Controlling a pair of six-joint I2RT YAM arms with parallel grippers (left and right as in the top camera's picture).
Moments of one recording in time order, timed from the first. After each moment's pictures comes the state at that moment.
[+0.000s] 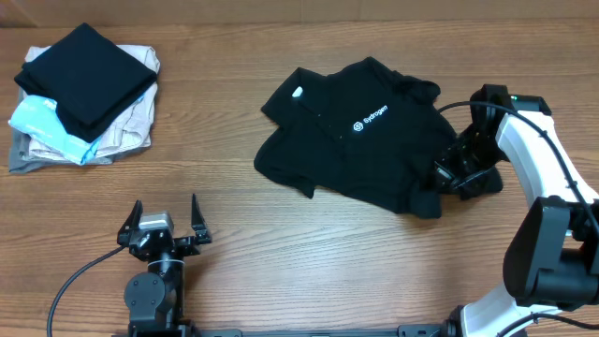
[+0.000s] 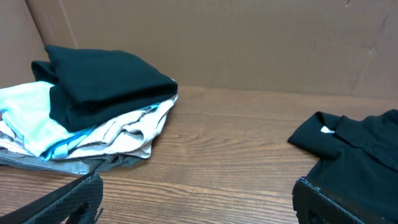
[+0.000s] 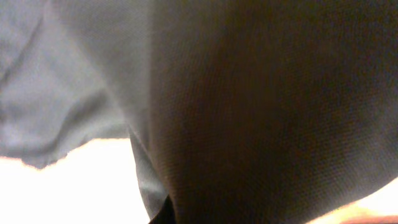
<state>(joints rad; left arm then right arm) 0.03 0.02 0.01 -0.07 -0.09 -0.04 -0.10 1.81 1.34 -1.29 -0.33 0.45</state>
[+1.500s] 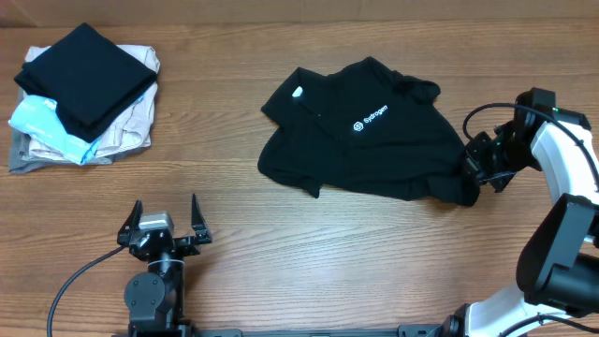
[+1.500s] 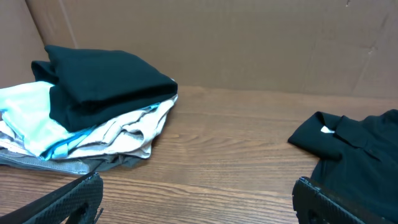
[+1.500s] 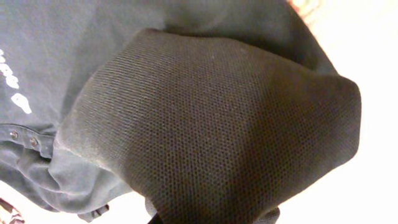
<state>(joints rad) 0.03 0.02 0.01 -0.07 -0.09 -0.04 -0.30 1.81 1.30 -1.06 -0.35 0.48</state>
